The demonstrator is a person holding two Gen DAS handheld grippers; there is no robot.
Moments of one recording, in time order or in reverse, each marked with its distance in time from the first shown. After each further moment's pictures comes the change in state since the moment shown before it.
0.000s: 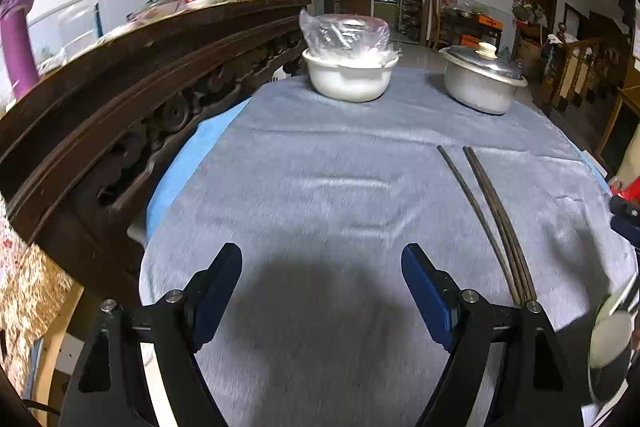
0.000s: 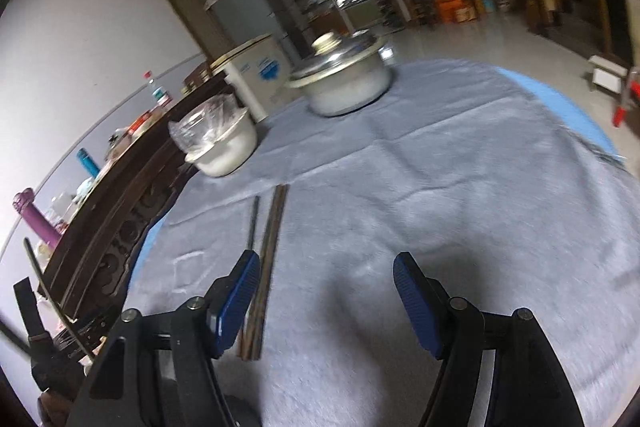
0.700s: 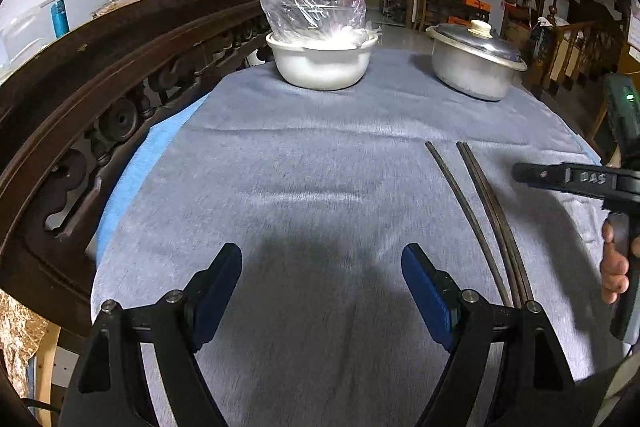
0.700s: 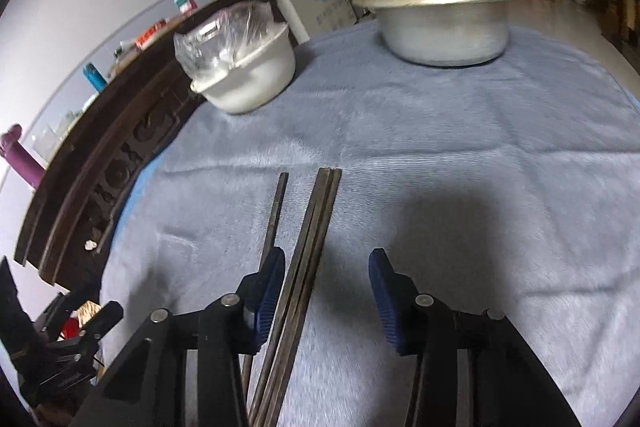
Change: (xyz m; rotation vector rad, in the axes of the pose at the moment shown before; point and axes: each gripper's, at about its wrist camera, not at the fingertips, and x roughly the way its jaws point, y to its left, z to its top) left arm 0.056 -0.026 0.026 0.027 0.067 -0.047; right arm 0.155 0.050 0.050 -0.215 0.289 0.050
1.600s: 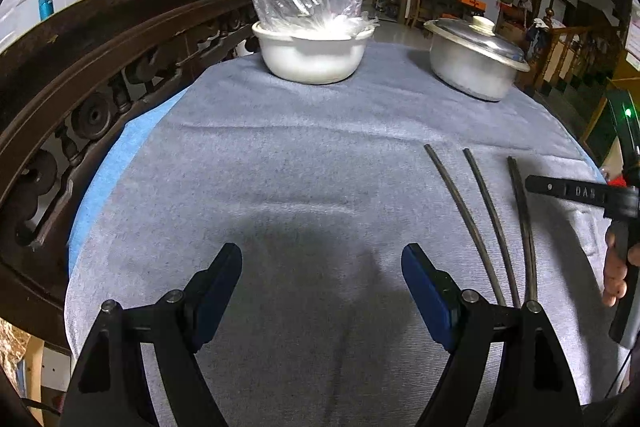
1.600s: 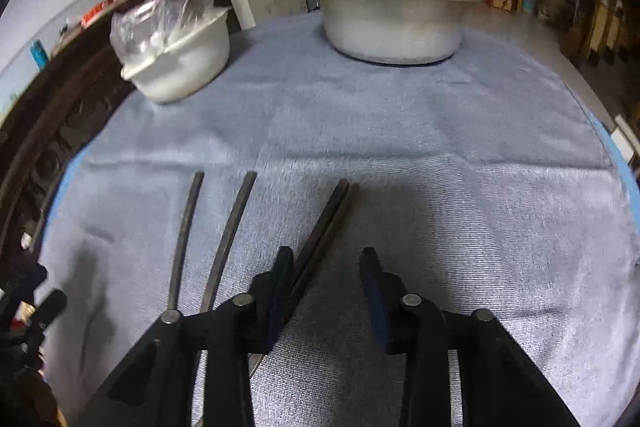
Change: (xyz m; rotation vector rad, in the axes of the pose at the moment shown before) left arm 0.028 -0.003 0.012 -0.006 0.023 -0.045; right arm 0.011 -0.028 0.006 0.034 0.026 -0.215
